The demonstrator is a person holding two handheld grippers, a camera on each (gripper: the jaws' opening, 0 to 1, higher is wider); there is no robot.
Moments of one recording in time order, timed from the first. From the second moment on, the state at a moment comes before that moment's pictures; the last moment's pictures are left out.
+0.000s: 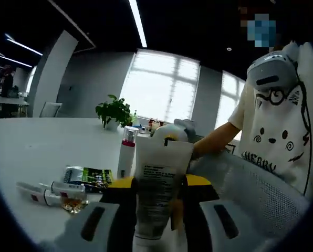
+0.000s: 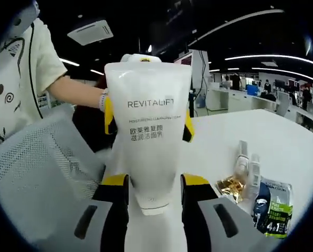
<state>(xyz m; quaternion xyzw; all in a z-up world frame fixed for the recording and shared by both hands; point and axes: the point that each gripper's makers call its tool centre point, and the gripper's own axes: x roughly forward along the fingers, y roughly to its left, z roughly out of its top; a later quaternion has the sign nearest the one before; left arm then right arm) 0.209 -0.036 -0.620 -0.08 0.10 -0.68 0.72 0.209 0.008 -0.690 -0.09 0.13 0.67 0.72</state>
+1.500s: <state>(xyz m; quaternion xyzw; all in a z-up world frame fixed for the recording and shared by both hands) 0.243 -0.030 -0.615 0.08 0.11 -0.37 0.92 0.241 0.000 -0.698 -0.13 0.20 0.45 0.86</state>
